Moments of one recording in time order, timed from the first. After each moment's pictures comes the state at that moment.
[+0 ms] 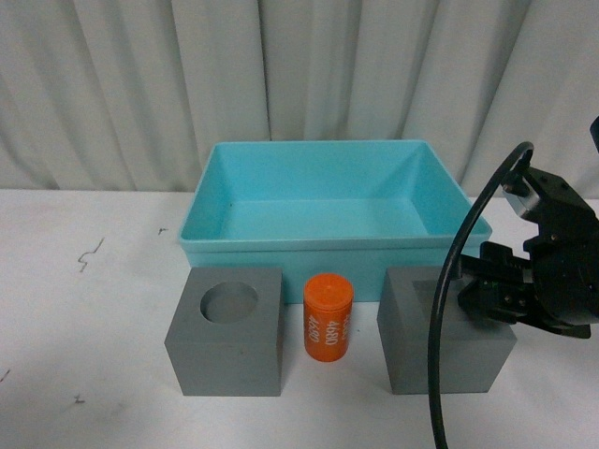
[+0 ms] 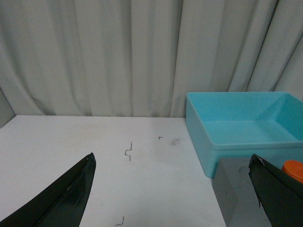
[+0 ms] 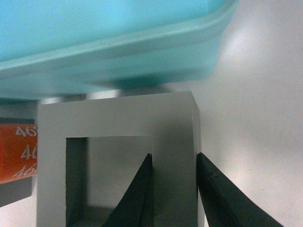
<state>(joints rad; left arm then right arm) 0.00 0.01 0.01 0.00 0.00 -0.01 0.17 1.91 0.90 0.11 -0.19 0.28</state>
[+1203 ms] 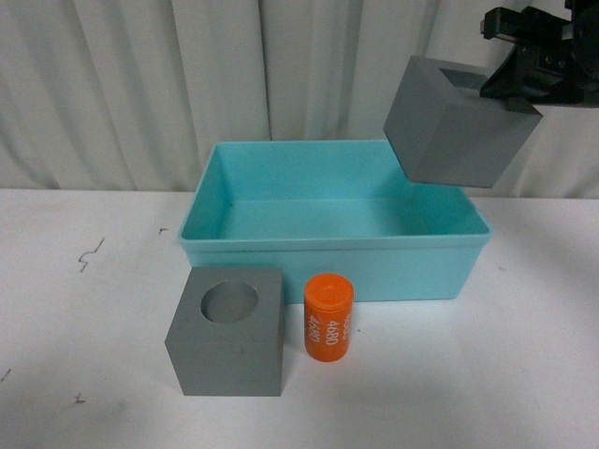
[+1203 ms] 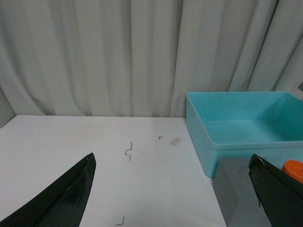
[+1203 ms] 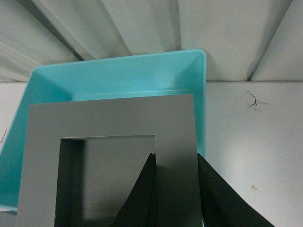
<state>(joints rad) 0.00 0.01 0.01 0.00 0.00 -0.01 0.10 1.87 1.37 -0.10 -0.24 0.14</state>
